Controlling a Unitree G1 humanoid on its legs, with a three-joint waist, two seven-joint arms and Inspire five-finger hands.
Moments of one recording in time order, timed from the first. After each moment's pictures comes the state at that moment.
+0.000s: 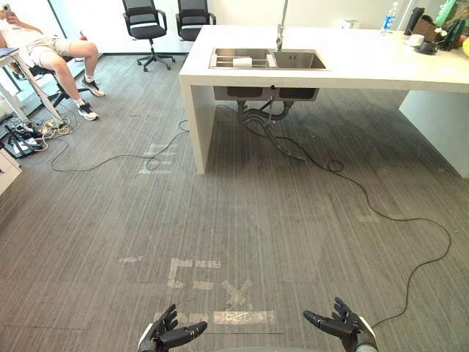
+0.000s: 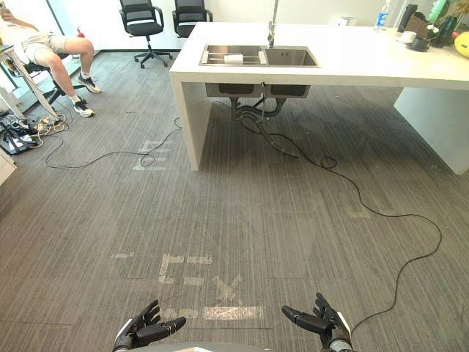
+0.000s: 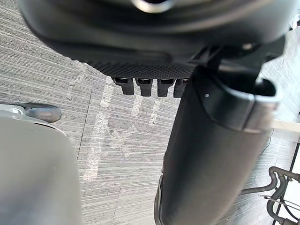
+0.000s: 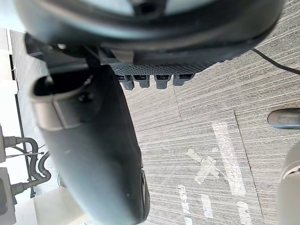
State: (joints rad) left arm 0.22 0.17 0.07 1.06 -0.29 -0.32 -0.25; right arm 0.17 -0.19 -0.36 1.08 0.14 -0.32 0.31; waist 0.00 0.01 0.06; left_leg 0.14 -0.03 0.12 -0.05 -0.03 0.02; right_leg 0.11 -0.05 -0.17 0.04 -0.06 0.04
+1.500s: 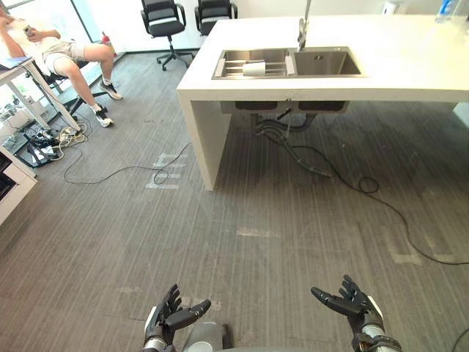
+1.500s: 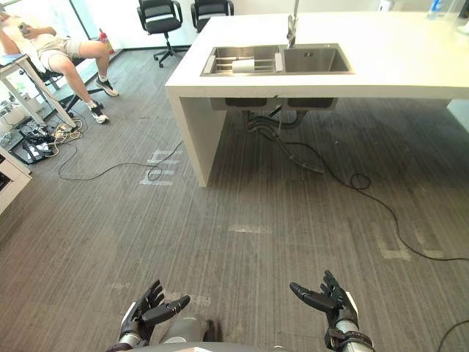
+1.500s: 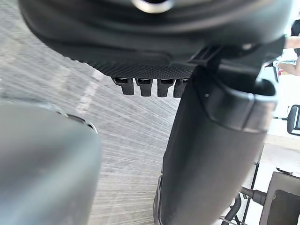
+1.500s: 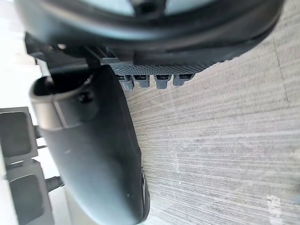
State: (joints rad) left arm 0.24 0.07 0.13 0.87 -0.30 -0.34 -0.20; right arm 0.13 -0.20 -0.38 0.99 0.20 -0.34 0.31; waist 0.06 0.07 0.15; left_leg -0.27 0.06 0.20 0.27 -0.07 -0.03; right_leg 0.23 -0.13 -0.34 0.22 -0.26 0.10
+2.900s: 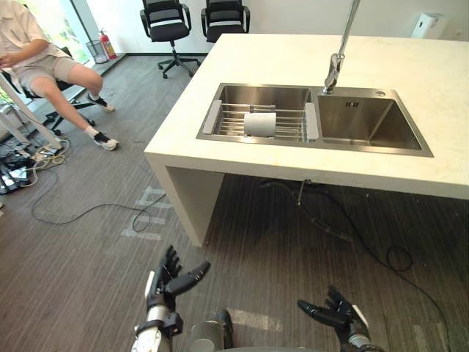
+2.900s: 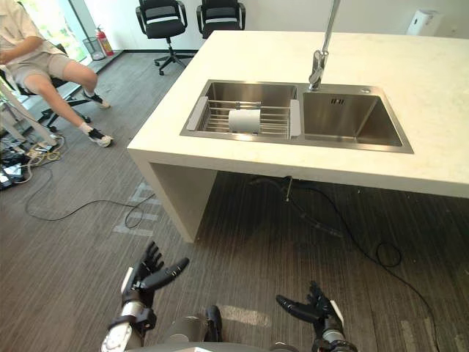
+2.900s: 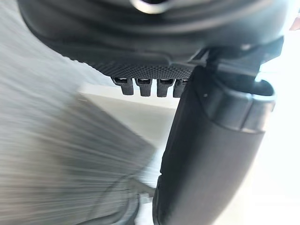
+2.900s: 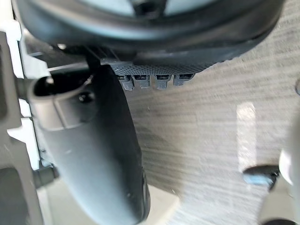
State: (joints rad) left arm 0.22 0.09 0.05 0.53 -0.42 -0.41 -0.08; right arm 0.18 -0.14 -0.25 0.96 0.15 -0.32 0.29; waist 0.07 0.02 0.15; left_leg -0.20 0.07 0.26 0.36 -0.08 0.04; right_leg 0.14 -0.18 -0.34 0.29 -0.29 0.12
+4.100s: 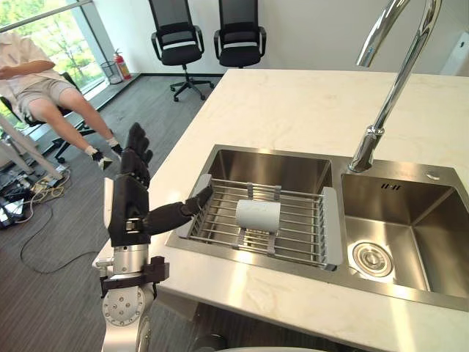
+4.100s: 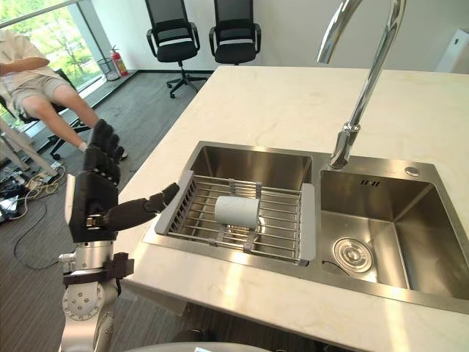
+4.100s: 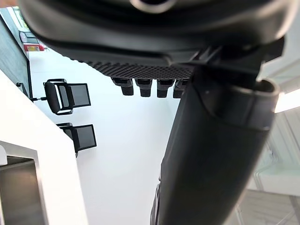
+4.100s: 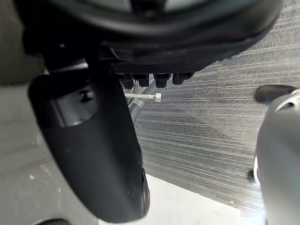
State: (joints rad) left arm 0.25 0.14 0.04 -0.34 -0.01 -0.38 0.07; right arm 0.23 -0.14 -0.28 0.96 0.13 -0.27 0.27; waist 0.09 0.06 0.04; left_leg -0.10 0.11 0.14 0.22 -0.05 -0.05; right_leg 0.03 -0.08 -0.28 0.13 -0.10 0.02
